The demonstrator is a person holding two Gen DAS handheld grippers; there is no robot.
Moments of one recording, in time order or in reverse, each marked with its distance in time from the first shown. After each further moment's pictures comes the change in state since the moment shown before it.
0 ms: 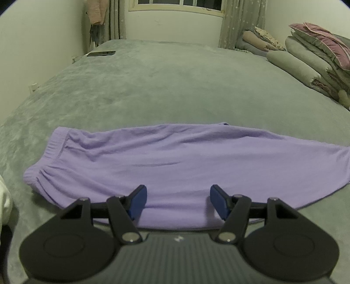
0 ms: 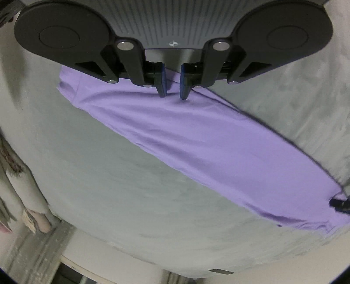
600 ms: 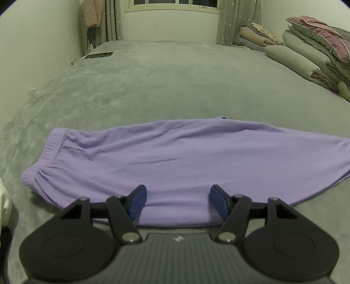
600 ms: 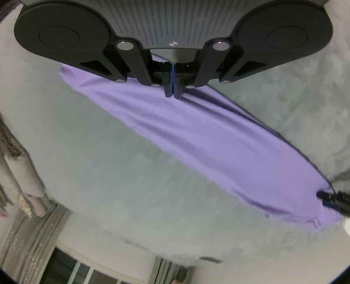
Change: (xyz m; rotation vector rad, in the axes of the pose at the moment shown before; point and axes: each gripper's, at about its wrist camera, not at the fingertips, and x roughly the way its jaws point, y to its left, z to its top) left arm 0.002 -0.007 -0.004 0.034 0.006 0.020; right arm -0.023 -0.006 -0.002 -0.018 -0.096 0.014
